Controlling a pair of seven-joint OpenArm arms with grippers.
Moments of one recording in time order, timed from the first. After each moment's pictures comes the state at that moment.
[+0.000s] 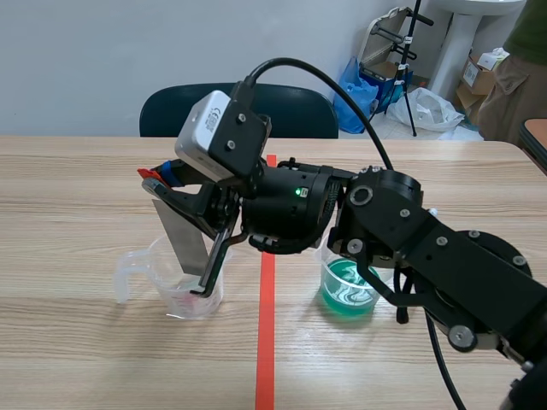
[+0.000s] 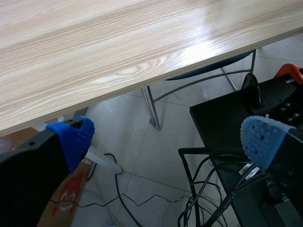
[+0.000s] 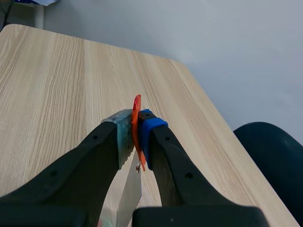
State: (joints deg) left arm 78.6 -36.4 -8.6 50.5 -11.4 -12.6 -89.0; right arm 10.8 10.8 -33.9 79.1 -17.8 35.0 29.7
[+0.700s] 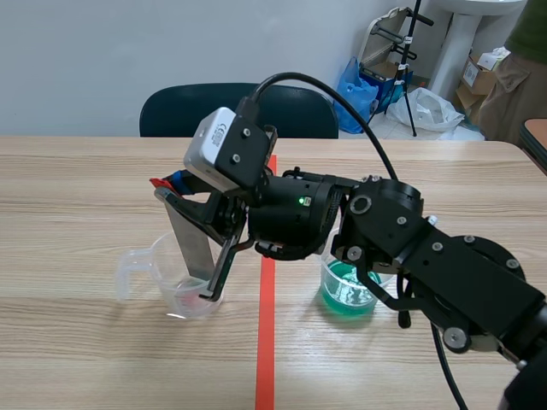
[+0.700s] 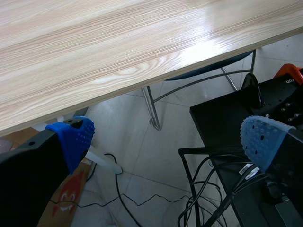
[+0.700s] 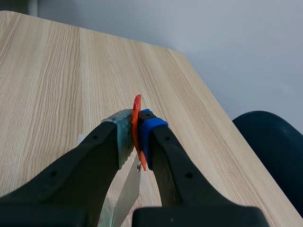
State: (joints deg) left arm 78.6 -36.4 -8.6 50.5 -11.4 -12.6 -89.0; right arm 11.2 10.8 -33.9 75.9 -19.2 33.9 30.8
